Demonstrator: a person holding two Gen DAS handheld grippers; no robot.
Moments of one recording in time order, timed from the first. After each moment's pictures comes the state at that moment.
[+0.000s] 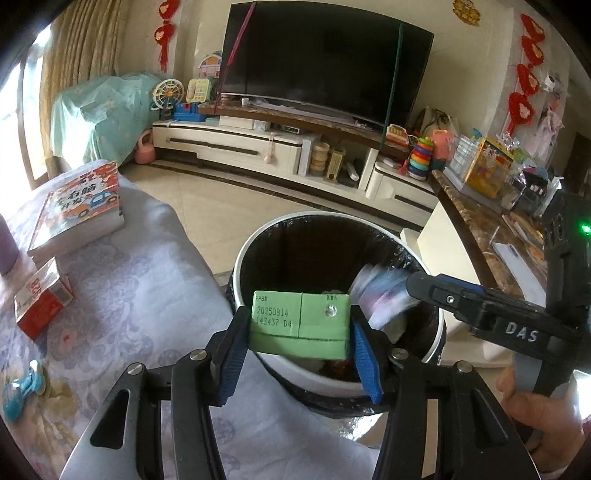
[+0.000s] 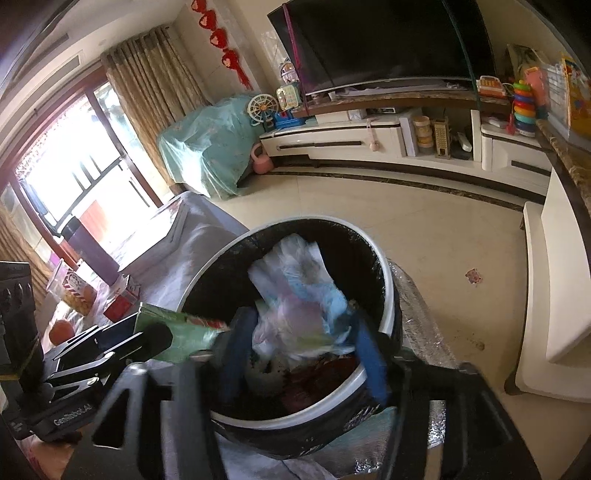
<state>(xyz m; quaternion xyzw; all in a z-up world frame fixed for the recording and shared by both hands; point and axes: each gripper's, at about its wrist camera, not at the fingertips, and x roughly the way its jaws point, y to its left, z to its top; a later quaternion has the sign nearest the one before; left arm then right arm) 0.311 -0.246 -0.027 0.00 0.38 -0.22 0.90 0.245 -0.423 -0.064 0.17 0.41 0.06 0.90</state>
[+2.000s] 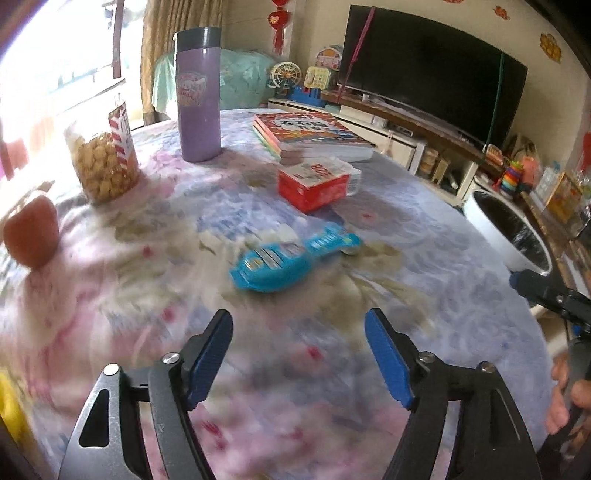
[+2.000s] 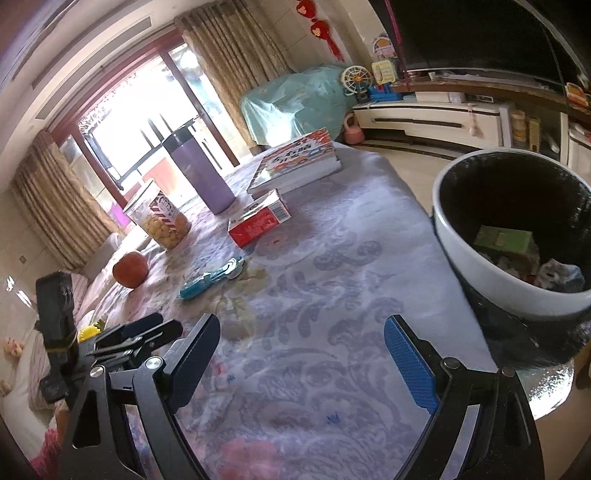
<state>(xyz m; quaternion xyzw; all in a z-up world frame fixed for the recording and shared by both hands) 0.217 0.004 -0.038 -0.03 0.41 -0.07 0.91 0.204 -0.227 -0.077 0.15 0.42 0.21 0.87</state>
